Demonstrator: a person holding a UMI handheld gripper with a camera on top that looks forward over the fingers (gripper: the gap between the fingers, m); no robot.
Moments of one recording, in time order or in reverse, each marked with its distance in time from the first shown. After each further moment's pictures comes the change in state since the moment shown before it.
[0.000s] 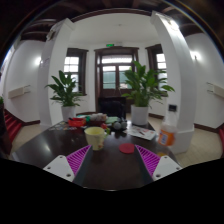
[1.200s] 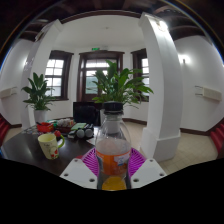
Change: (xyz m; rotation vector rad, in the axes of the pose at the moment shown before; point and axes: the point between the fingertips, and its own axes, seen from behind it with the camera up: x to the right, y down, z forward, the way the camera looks) arm 0.185 -0.013 0.084 0.067 0.171 -0.009
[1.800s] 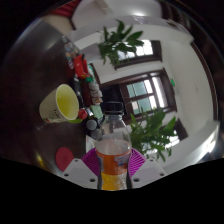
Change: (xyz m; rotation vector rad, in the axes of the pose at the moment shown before) arm -0.144 -0.046 0.092 -0.007 -0.024 -1.280
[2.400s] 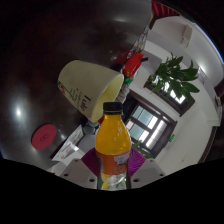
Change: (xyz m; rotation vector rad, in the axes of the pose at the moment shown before) arm -0.019 -0.044 0.053 0.003 0.048 -0.844
